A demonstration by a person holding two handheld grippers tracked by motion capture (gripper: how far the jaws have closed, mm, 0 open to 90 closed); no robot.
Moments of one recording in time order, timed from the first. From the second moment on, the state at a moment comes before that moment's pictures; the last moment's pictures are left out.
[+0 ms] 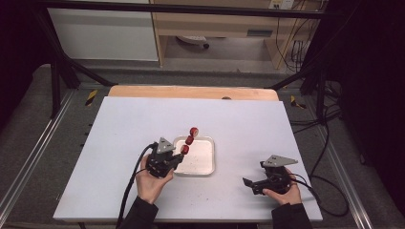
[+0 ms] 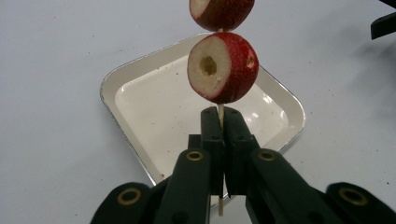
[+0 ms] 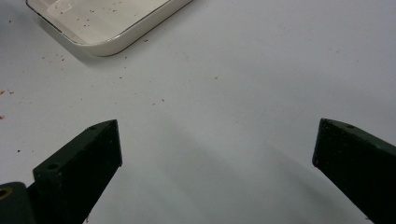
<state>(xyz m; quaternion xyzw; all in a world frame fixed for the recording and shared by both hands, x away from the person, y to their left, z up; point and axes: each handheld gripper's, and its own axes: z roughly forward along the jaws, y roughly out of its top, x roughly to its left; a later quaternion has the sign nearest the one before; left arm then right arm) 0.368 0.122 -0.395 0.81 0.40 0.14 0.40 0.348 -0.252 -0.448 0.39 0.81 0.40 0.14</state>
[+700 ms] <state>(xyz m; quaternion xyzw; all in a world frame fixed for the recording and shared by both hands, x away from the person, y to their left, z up) 0.393 0.101 -0.421 0.84 0.43 0.14 0.31 0.347 -0.251 -0.450 0.39 0.82 0.40 0.14</state>
